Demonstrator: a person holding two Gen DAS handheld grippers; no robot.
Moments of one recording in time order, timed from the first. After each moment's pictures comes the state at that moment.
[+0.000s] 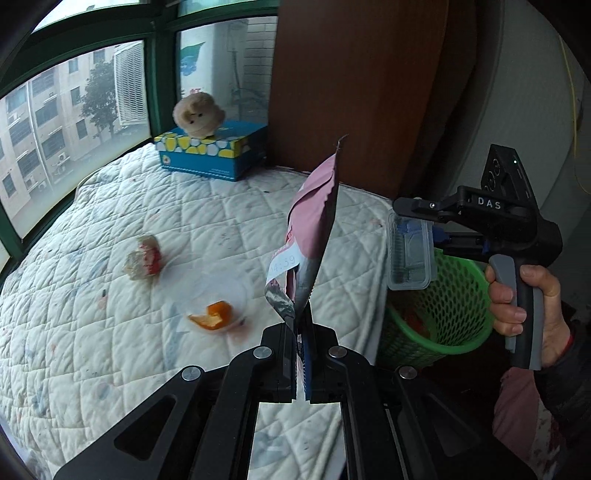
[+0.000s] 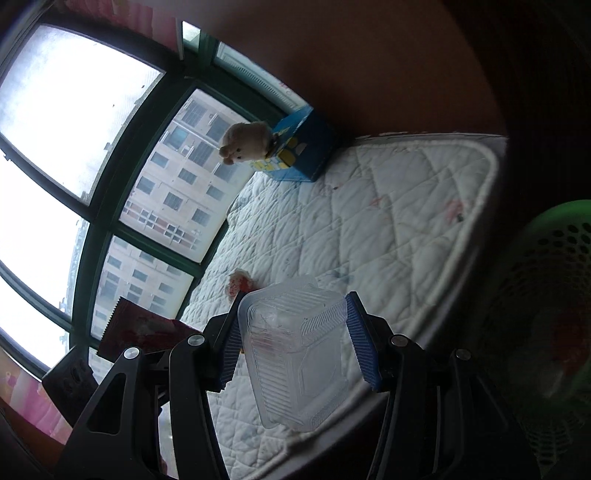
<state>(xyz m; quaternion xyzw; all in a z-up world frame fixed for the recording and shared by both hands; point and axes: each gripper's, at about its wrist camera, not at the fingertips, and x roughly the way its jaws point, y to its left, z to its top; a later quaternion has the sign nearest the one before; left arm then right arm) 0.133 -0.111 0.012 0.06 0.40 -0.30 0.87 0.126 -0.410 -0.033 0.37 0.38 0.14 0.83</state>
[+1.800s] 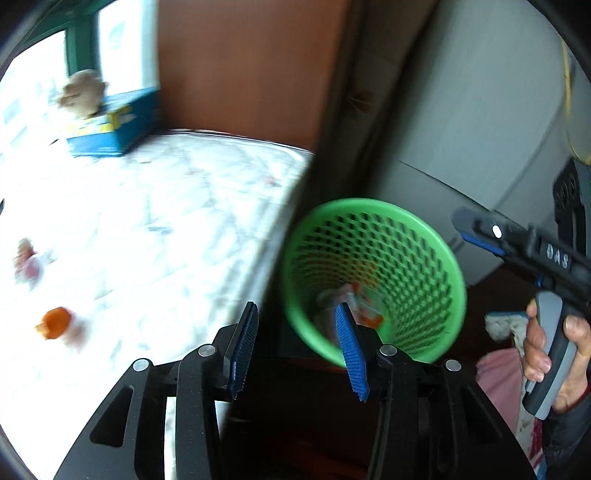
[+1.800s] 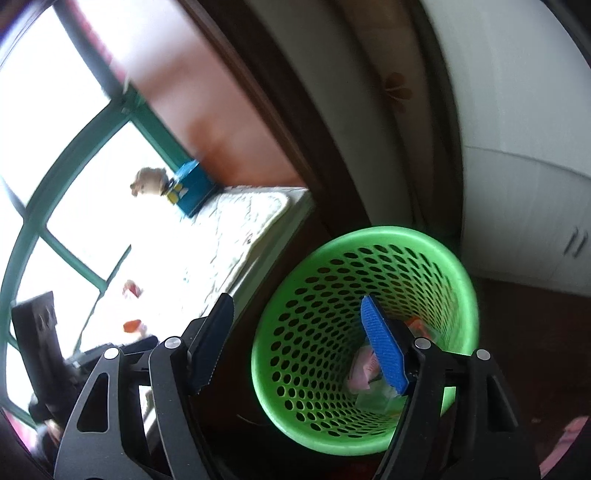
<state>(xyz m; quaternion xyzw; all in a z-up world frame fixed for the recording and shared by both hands) 0.117 -0.256 -0.046 0.08 0.45 -0.32 0.83 0.005 -0.498 -0.038 0.26 0.36 -0.03 0.89</state>
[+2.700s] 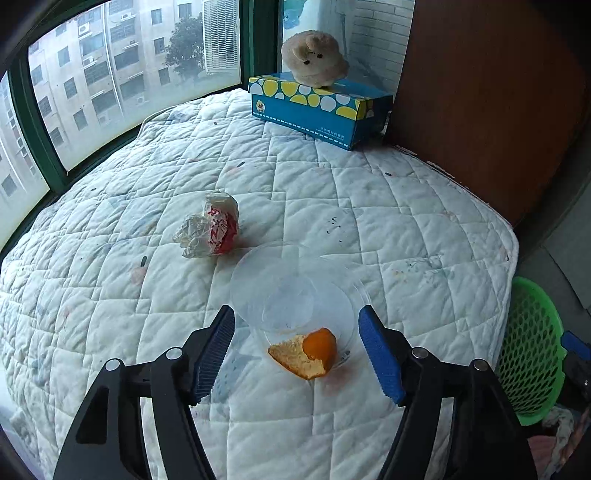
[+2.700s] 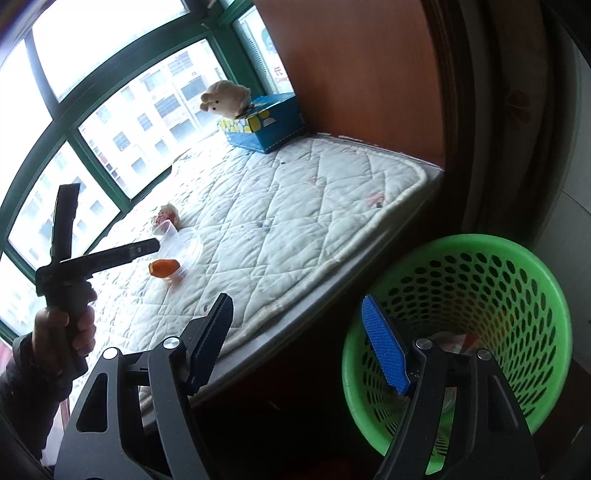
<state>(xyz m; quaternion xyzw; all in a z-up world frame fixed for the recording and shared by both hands) 0.238 -0.089 -0.059 0.03 0.46 -0.11 0.88 0.077 -0.372 -0.044 0.15 0.42 0.08 0.89</state>
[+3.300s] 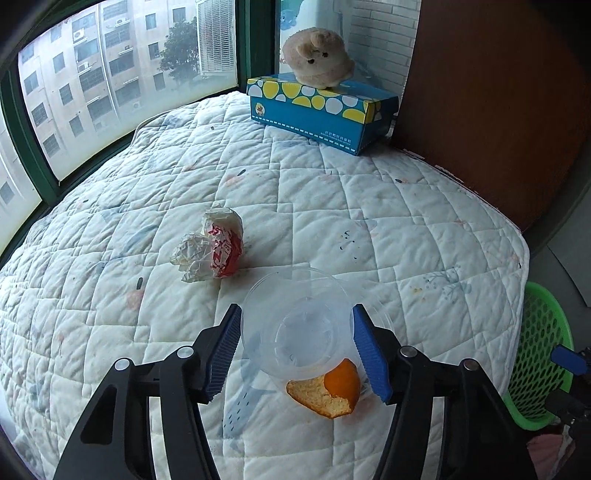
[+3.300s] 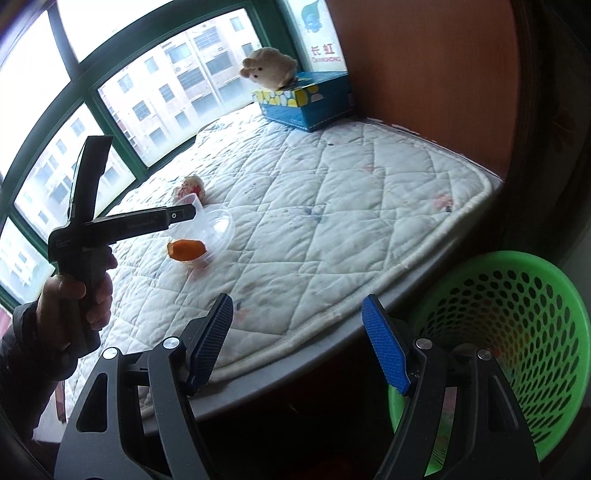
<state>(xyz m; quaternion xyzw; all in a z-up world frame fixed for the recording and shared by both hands) 0.259 -0.081 -0.061 0.03 0.46 -0.12 0.88 0.104 -0.319 -0.052 0.11 0.44 0.13 0.88</state>
